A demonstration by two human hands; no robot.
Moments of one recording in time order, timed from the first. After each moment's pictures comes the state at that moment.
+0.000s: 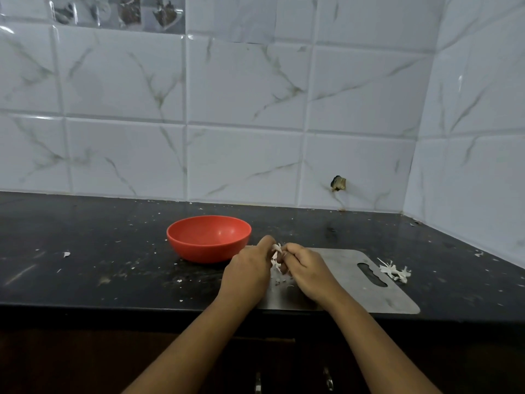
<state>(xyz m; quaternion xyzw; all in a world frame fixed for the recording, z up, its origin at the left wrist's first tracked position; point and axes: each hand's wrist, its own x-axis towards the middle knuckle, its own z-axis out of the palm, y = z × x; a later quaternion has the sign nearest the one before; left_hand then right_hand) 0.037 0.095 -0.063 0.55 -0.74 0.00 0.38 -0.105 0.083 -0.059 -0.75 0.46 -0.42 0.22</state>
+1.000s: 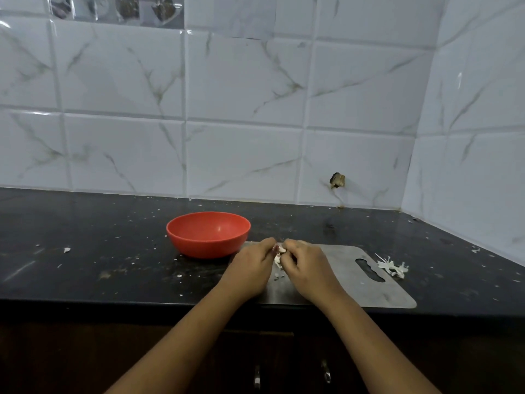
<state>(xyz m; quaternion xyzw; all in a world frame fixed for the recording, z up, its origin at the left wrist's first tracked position) 0.040 0.097 -0.057 0.48 -0.77 -0.12 0.41 -0.104 0.088 -0.061 -0.79 0.44 -0.42 0.02</state>
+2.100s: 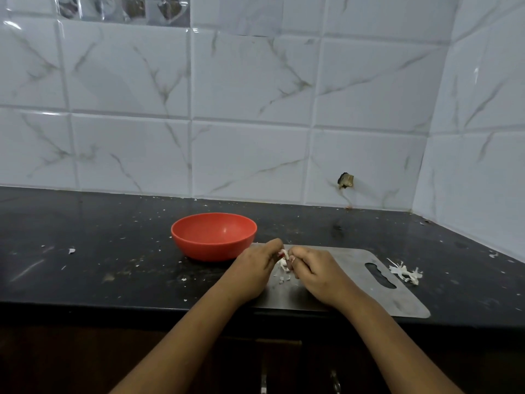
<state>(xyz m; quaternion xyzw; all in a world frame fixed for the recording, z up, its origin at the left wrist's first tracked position) 0.054 0.084 -0.058 0.43 -0.82 -0.04 0.37 -0.115 0.085 -0.054 -0.84 0.40 -0.36 0.10</state>
